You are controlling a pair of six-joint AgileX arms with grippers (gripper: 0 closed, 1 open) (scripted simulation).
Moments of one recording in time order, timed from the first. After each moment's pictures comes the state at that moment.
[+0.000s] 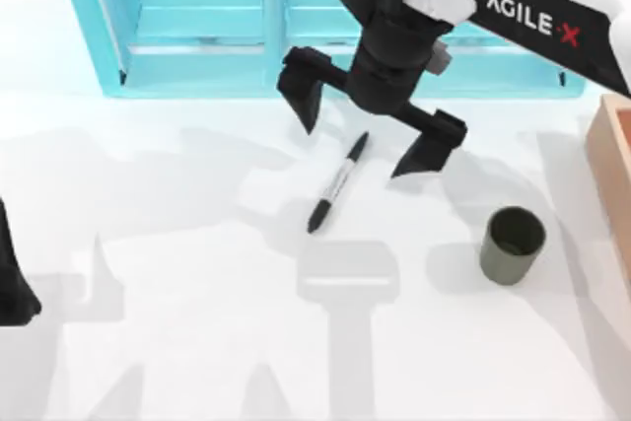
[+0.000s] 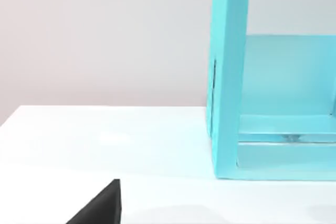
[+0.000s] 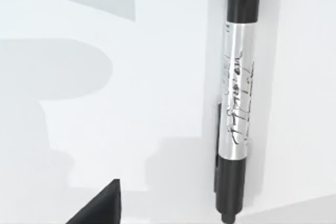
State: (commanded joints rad) left arm 0.00 0.00 0.00 0.00 0.00 0.00; right arm 0.57 2.37 2.11 -1.14 -0.10 1.06
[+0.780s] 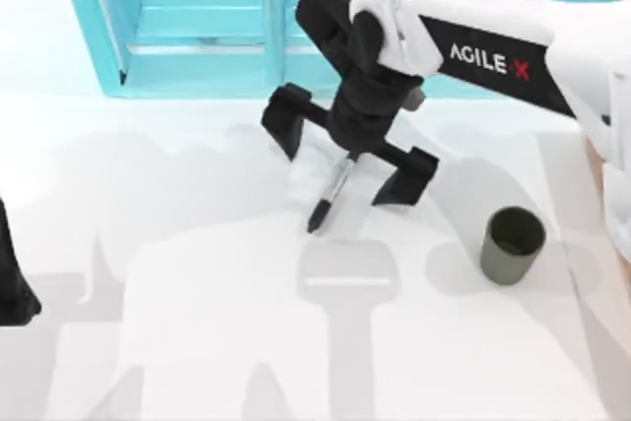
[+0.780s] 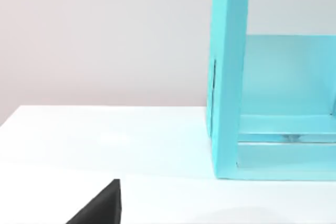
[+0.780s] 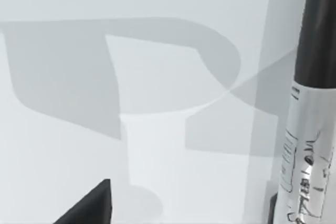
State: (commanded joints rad) left arm 0.00 0.00 0.00 0.00 0.00 0.00; right arm 0.60 2.54 2.02 -0.88 -0.10 1.08
